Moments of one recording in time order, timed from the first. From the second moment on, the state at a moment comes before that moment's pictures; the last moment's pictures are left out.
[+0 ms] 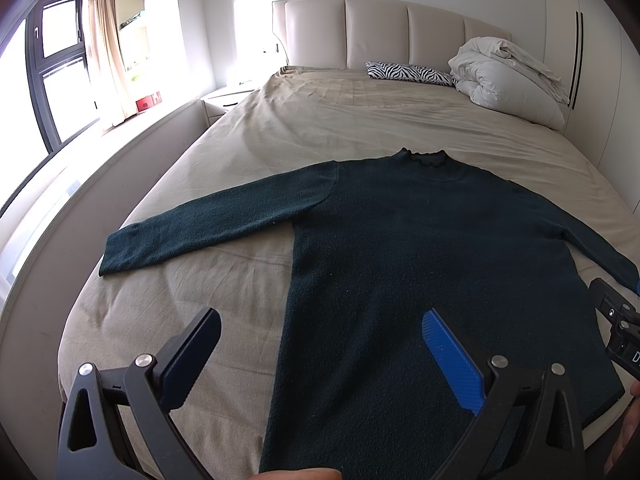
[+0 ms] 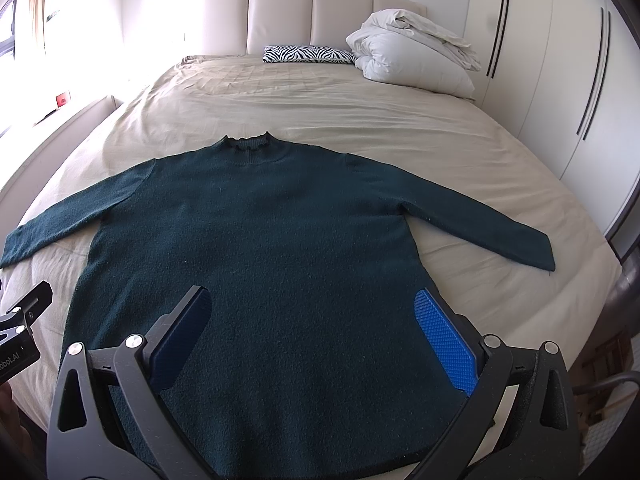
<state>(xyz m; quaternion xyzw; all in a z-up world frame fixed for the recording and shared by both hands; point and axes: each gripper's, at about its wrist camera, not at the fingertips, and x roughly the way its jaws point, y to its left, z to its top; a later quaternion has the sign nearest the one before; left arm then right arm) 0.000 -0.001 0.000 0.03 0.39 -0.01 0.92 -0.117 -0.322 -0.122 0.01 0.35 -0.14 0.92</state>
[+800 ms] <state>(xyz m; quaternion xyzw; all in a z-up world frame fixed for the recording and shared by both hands) 0.000 -0.001 0.000 0.03 0.39 -0.01 0.92 -0.114 -0.319 -0.129 0.01 0.36 -0.14 0.92</state>
